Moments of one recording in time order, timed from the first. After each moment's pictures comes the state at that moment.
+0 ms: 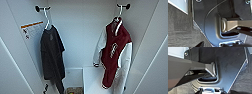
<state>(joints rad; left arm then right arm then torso) 1.56 3.04 -2.84 0.69 -0.07 -0.75 -1.59 3.08 -2.71 -0.40 0.07 0.37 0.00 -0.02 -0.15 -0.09</state>
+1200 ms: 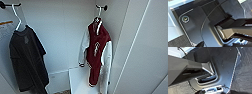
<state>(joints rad) 1.51 3.06 -2.80 0.11 -0.06 0.05 -1.59 3.08 -2.71 -0.40 0.07 0.37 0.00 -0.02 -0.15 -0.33</state>
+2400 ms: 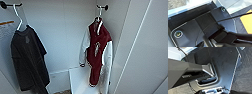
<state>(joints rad) 1.39 2.86 -2.43 0.13 0.00 0.06 -1.58 3.08 -2.71 -0.40 0.07 0.37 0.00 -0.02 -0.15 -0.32</state>
